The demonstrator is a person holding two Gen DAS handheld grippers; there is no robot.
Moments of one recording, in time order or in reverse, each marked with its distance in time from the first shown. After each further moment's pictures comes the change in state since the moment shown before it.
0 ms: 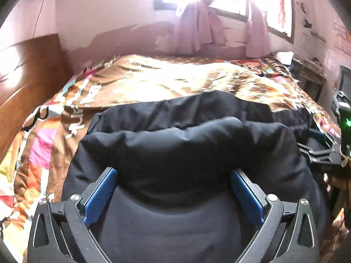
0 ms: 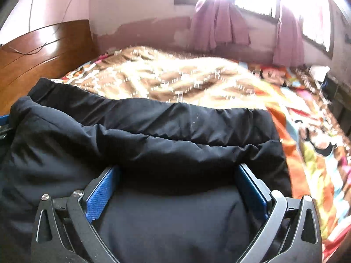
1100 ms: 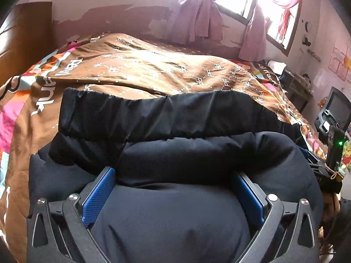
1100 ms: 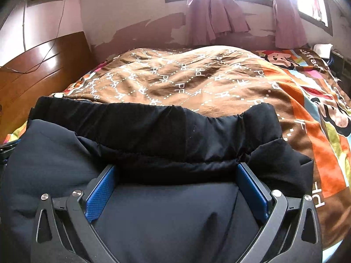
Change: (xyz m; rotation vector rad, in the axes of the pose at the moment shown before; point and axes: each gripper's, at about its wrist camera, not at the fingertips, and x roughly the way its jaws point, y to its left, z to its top) left arm 0.068 0.025 -0.011 -0.110 0.035 -0.194; right arm 0.051 -0.023 -0.023 0.117 -0.033 0.088
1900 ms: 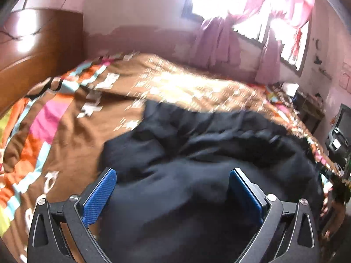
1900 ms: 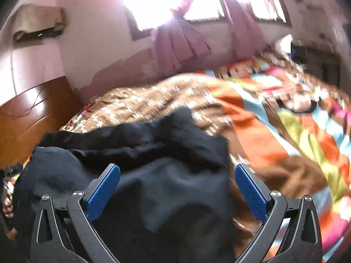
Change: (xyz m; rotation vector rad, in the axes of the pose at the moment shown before) left arm -0.092 0.049 -0.027 -0.072 -0.113 0.116; right arm -0.096 -0.067 -0.038 0.236 -0.172 -0.075
